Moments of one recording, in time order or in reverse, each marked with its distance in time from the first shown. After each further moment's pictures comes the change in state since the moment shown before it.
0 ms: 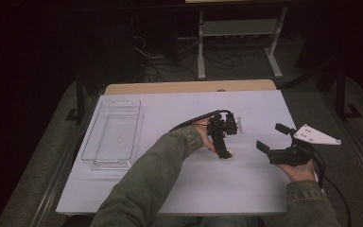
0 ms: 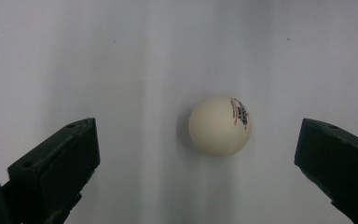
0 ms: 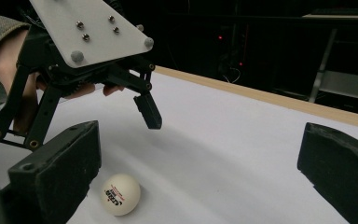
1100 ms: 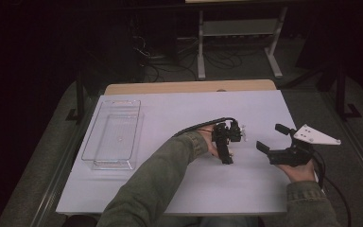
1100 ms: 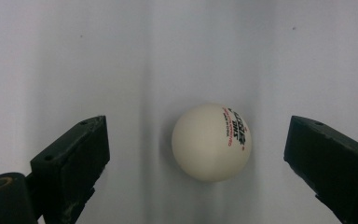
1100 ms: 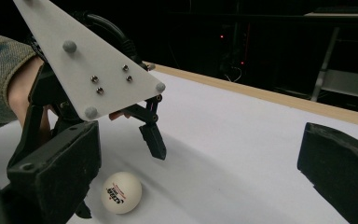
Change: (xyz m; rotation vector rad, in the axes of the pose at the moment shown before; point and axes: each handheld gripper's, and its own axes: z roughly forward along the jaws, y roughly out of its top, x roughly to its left) left arm -0.007 0.003 0.027 0.056 -0.013 0.026; right arm 0.000 -0.001 0.000 0.004 0.006 0.000
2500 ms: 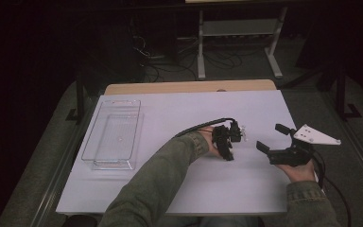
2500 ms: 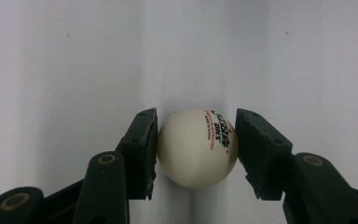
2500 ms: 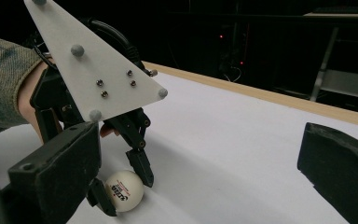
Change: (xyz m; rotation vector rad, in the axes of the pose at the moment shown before) left arm 0.002 -0.001 0.004 -0.018 -0.049 -0.025; right arm 0.000 0.000 0.000 0.000 -0.003 -0.002
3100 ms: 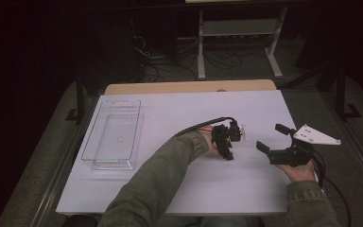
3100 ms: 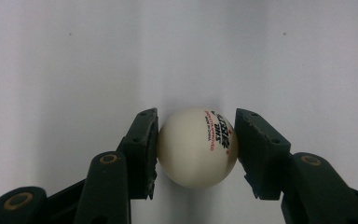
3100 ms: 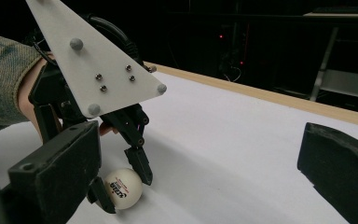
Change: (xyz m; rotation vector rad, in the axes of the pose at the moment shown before) left arm 0.000 -0.001 -0.003 0.000 -0.004 0.002; right arm 0.000 0.000 0.000 -0.001 -0.001 0.000
